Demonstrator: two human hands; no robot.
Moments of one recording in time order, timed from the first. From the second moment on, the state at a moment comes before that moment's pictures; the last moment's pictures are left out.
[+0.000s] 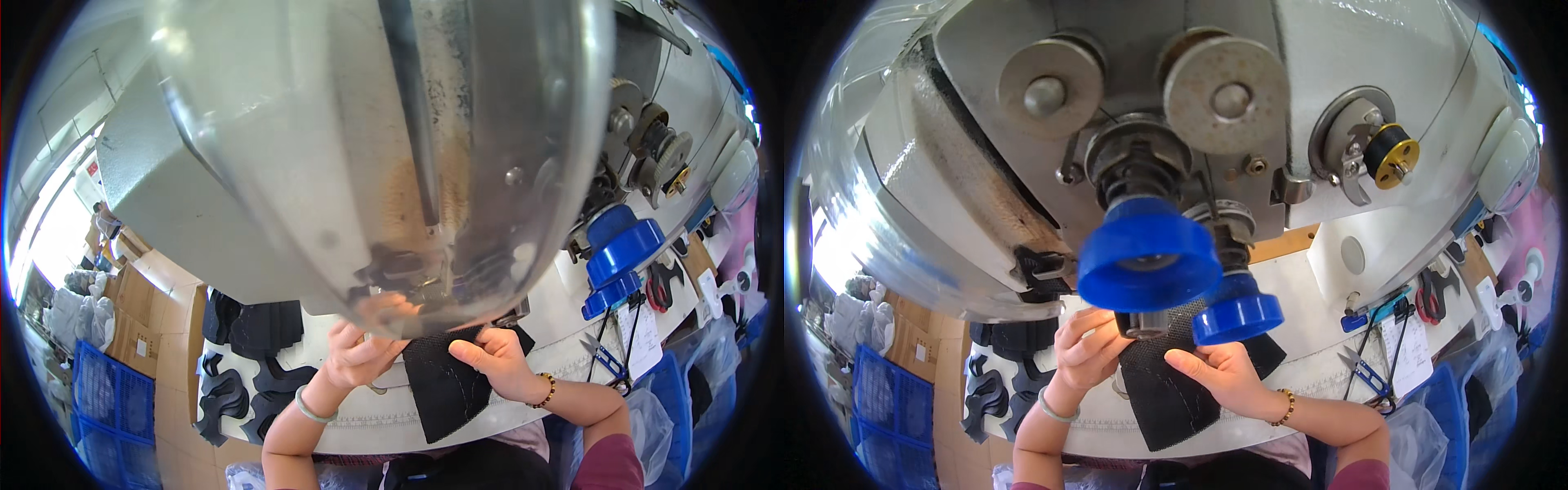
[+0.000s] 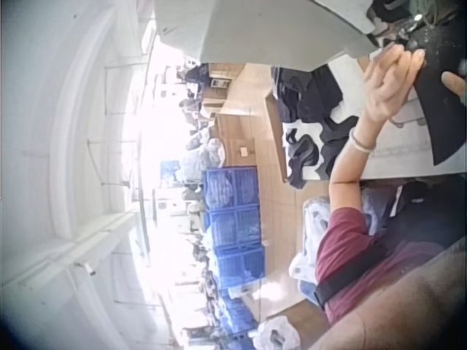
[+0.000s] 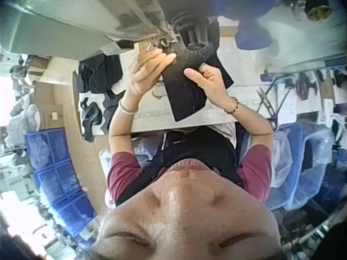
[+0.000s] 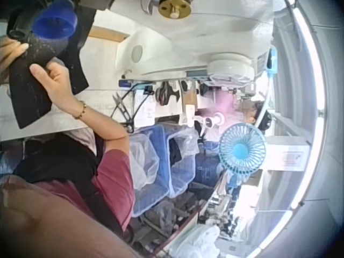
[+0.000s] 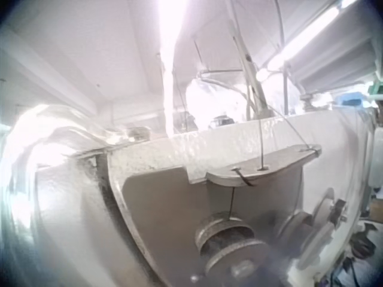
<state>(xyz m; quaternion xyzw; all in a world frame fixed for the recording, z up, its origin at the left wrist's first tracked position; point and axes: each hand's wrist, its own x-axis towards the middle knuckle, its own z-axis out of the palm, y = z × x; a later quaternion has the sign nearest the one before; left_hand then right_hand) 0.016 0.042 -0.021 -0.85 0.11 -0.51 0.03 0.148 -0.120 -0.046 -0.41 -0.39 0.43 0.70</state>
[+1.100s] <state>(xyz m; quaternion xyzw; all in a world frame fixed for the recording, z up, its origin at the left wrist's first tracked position) -0.025 0.024 -0.010 -0.87 -0.11 -0.48 -0.05 0.287 -0.003 -0.056 -0.60 -0.59 0.07 0.54</state>
